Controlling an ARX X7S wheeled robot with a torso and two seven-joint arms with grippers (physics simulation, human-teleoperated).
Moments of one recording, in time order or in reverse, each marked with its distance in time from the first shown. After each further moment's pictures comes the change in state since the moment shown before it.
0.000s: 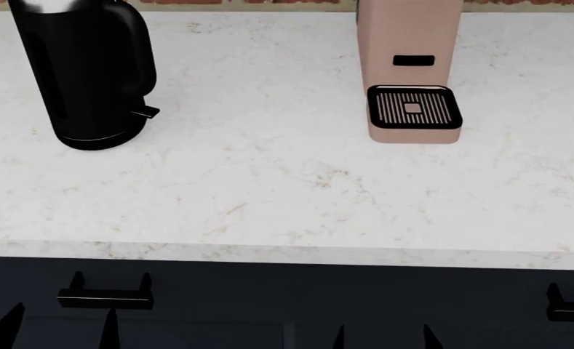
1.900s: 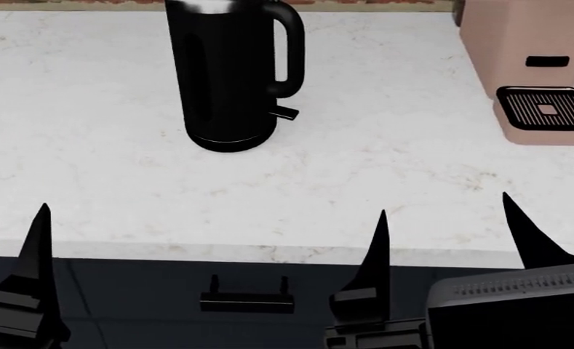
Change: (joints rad) left arm -0.300 -0.468 0.033 0.768 -0.616 -0.661 -0.489; right arm 0.289 0.232 0.051 -0.860 0.117 0.916 0.068
